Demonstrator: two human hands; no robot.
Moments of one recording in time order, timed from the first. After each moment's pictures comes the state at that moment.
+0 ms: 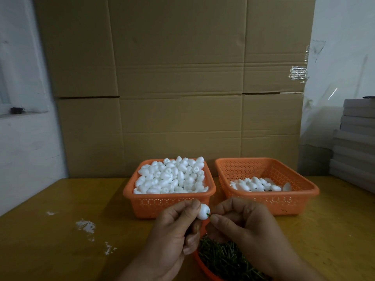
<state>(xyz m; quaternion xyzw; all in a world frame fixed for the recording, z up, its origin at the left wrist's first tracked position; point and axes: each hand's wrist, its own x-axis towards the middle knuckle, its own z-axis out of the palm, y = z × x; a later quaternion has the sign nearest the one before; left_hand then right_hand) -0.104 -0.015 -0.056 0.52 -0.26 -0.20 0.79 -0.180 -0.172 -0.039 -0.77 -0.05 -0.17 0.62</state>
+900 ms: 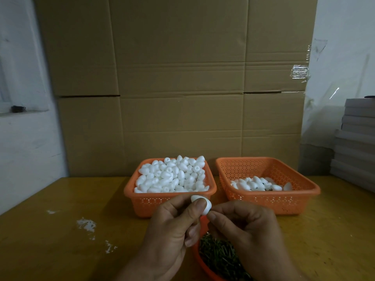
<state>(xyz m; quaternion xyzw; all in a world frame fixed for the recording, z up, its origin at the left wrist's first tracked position) -0.110 -0.012 -0.045 0.51 -0.28 -0.16 0.80 -0.182 -0.160 -0.049 -0.77 -0.08 -0.32 0.54</state>
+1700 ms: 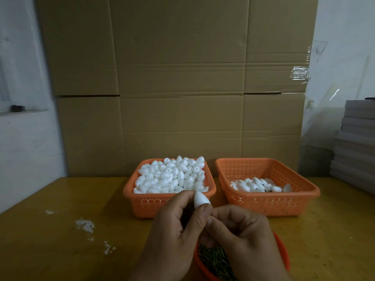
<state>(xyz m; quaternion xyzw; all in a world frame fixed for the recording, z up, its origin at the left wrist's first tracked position) -0.119 -0.008 -0.042 0.65 -0.40 0.06 0.64 -0.187 -0.137 -0.044 -0.69 -0.06 -0.28 0.66</state>
